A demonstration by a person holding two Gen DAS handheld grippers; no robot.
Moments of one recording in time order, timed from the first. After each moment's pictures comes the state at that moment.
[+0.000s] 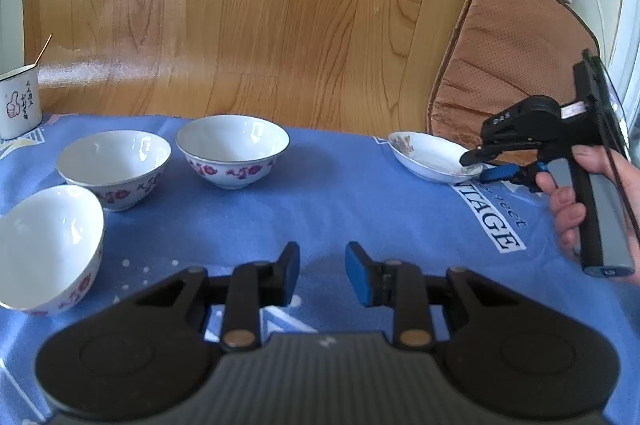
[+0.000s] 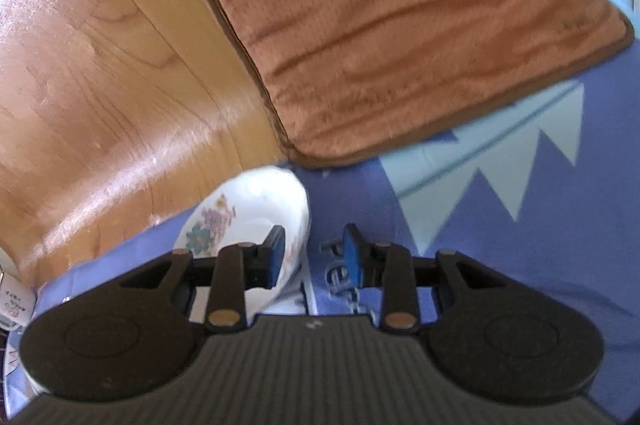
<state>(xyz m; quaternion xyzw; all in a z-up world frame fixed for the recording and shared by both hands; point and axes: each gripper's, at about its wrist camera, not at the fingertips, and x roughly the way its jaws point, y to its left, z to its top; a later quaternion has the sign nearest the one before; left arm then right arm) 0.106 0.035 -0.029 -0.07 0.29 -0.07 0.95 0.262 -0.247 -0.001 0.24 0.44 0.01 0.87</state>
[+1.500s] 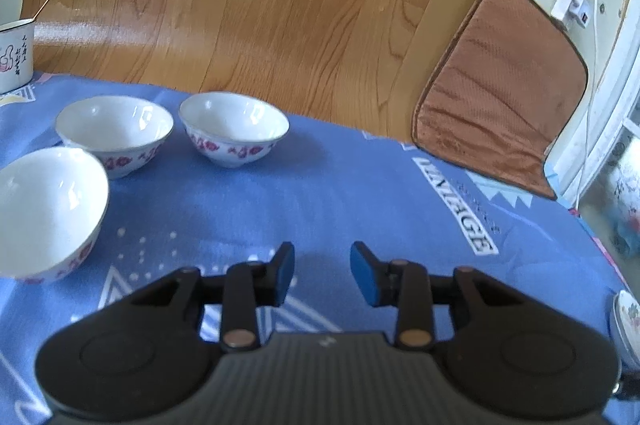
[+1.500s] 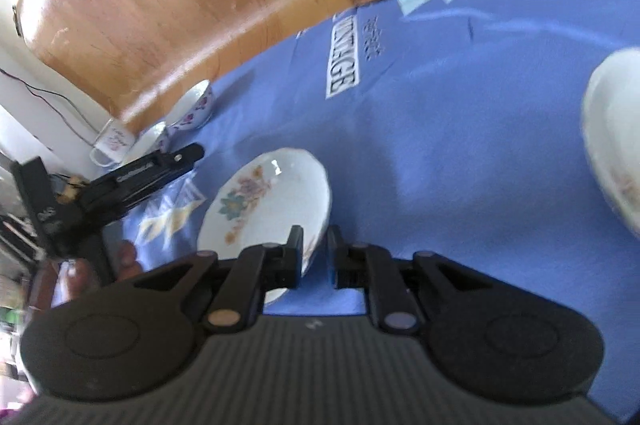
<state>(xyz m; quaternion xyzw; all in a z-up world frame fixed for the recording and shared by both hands) 0.099 0.057 -0.028 -0.13 0.31 -0.10 0.94 0.023 -0.251 0.041 0.24 0.46 0.15 0.84</state>
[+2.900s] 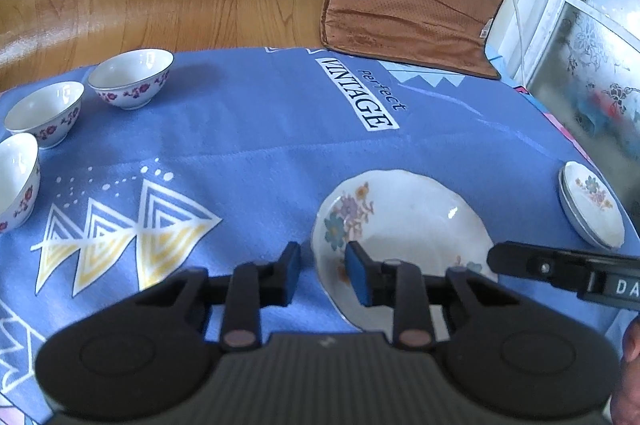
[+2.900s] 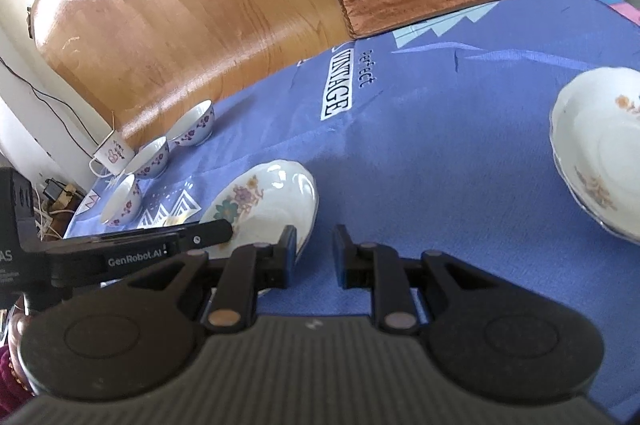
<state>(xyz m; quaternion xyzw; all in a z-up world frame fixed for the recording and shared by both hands) 0.049 -0.020 -0.013 -0.02 0.40 -0.17 0.90 0.005 -0.261 0.037 0.23 0.41 0.15 0.87</state>
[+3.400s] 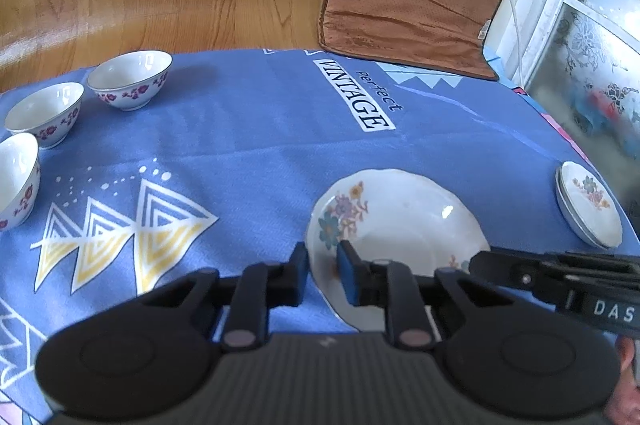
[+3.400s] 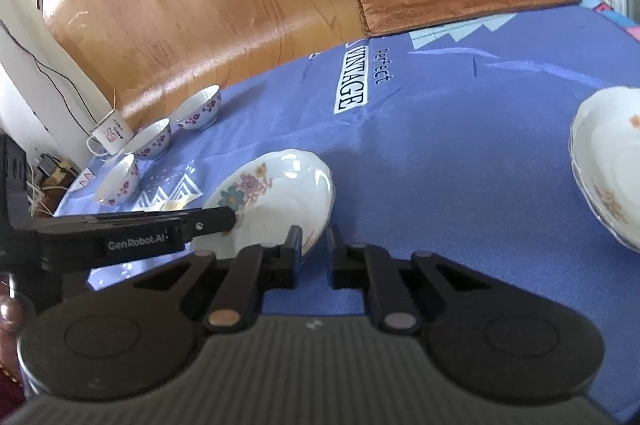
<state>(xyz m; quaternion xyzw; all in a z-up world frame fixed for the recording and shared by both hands) 0.047 -0.022 -0.012 -0.02 0.40 -0.18 0.90 0.004 -0.247 0.039 0.18 0.41 0.16 0.88</state>
